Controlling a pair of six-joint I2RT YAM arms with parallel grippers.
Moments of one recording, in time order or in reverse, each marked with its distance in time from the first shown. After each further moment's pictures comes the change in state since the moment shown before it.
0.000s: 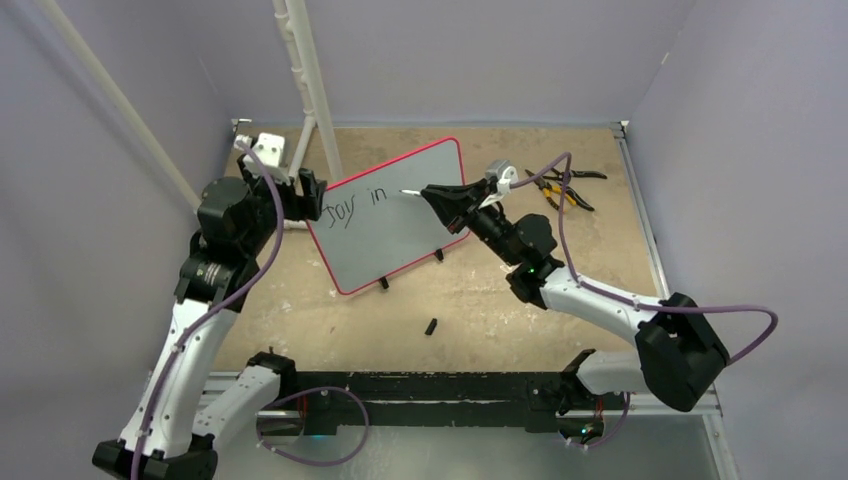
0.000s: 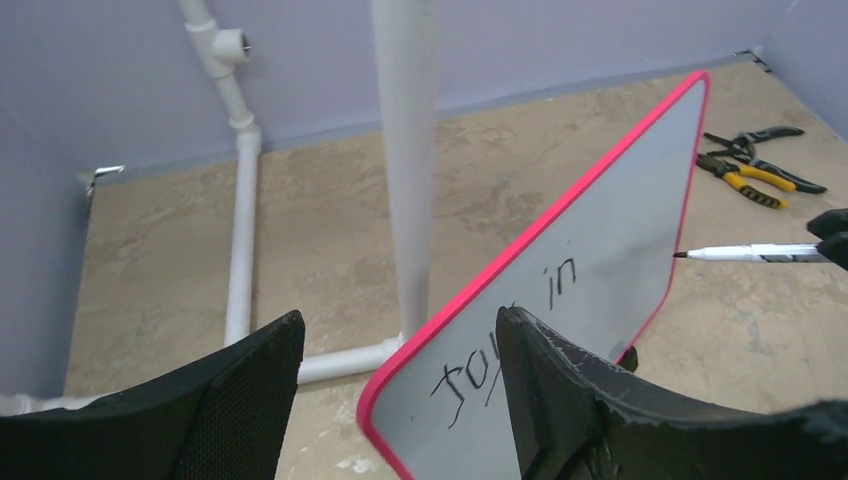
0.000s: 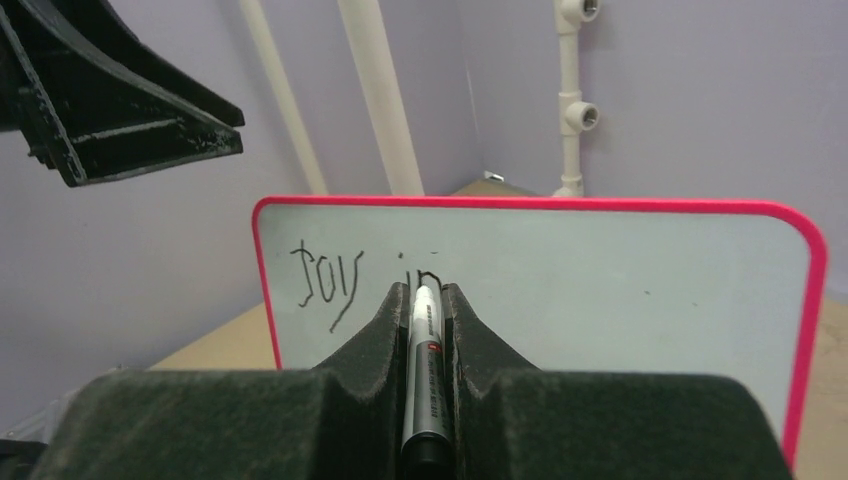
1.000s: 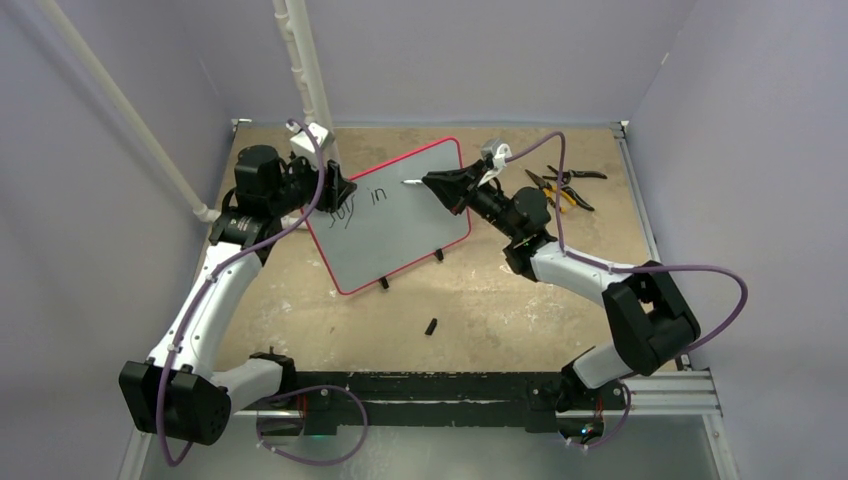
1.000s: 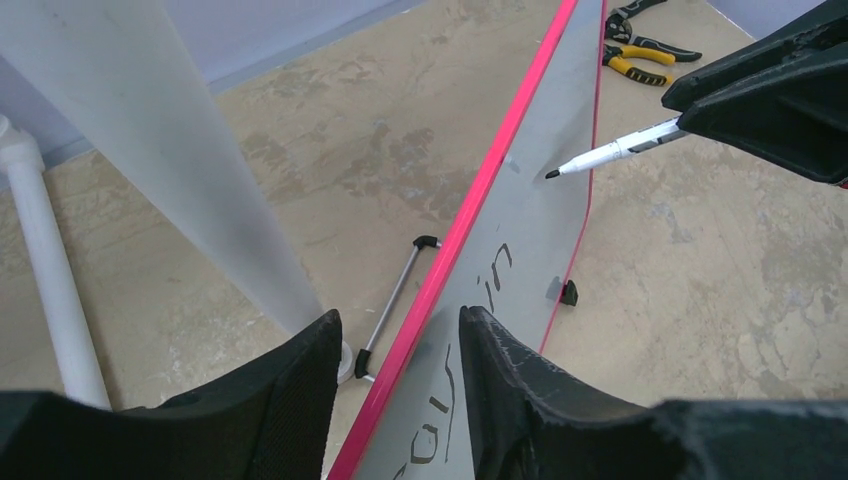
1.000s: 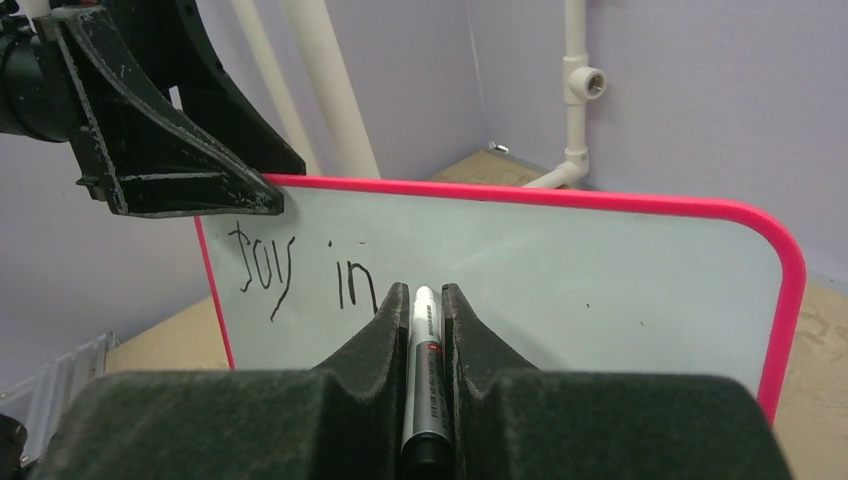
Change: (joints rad) left arm 0.065 0.308 0.028 0.106 0.444 0.092; right arm -0.178 0.196 0.111 0.038 -0.255 0.060
